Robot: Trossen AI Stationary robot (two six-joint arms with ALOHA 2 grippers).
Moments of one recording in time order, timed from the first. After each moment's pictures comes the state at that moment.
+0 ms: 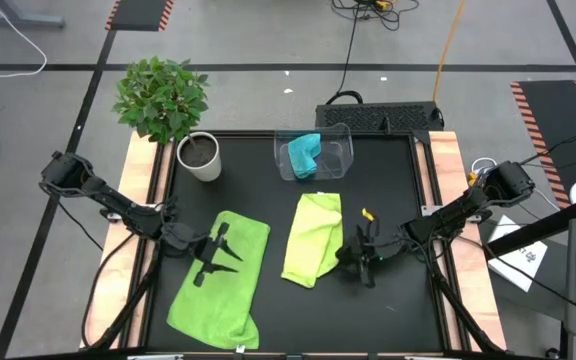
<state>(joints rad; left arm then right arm) -0.44 1.13 0.19 0.64 -0.05 0.09 0.41 1.39 0.29 0.60 0.14 0.36</state>
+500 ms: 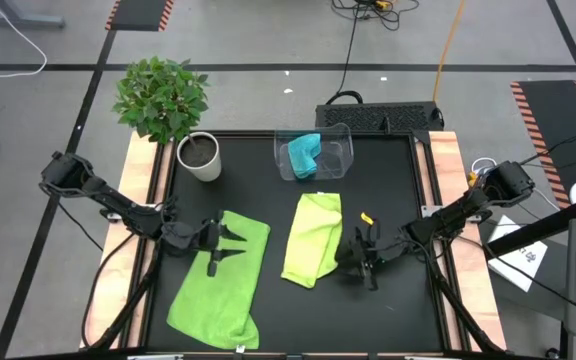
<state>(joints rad) -0.43 1.14 0.19 0.65 -0.34 -0.13 0.44 1.39 0.29 0.63 0.13 0.25</state>
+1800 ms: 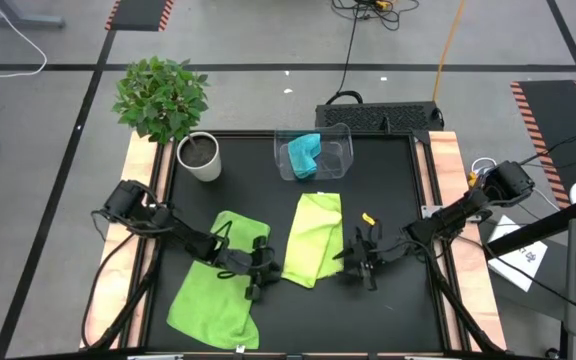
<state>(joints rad) -0.40 1.85 0.64 0.66 -0.18 -0.21 0.46 1.39 0.29 0.67 0.19 0.20</state>
